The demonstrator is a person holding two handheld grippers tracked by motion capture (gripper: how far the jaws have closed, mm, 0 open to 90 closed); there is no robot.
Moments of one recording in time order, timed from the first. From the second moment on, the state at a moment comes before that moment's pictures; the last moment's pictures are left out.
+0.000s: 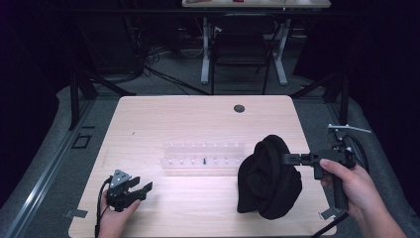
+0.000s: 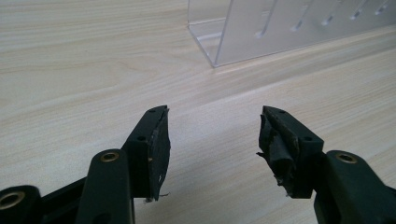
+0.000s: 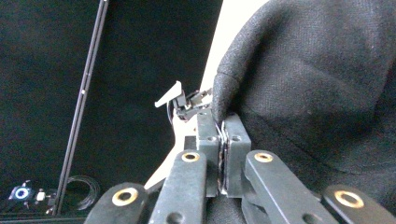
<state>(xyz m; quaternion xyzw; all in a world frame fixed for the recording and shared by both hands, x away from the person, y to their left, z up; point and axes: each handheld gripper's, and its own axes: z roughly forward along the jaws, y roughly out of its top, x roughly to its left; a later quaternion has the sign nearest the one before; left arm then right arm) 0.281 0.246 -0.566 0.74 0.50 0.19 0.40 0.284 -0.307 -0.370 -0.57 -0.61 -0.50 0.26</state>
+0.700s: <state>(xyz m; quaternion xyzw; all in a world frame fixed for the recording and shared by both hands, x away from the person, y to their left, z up) 0.282 0.247 -0.566 0.74 0.50 0.19 0.40 0.301 -0.299 -0.335 -0.55 -0.59 -0.54 0.25</state>
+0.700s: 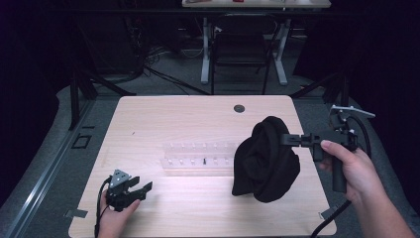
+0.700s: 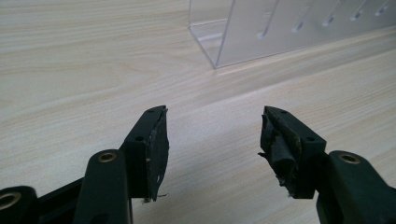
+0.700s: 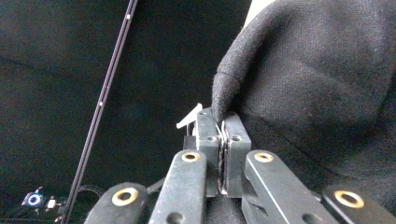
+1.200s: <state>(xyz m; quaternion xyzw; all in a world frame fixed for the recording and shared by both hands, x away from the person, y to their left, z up) 0.282 0.248 -0.566 0.74 0.50 0.19 0.40 0.319 -0.283 -0.319 -0.54 -0.60 -0.54 0.24</state>
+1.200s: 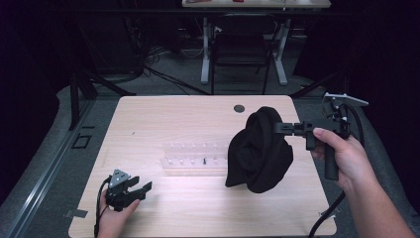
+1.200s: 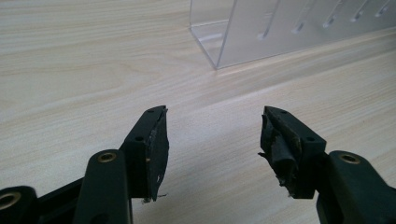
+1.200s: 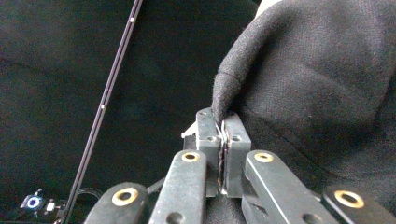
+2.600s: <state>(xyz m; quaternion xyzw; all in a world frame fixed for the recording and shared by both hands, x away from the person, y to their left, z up) 0.284 0.251 -0.566 0.74 0.50 0.18 0.41 0.390 -0.221 -0.324 -0.54 -0.60 -0.53 0.25</state>
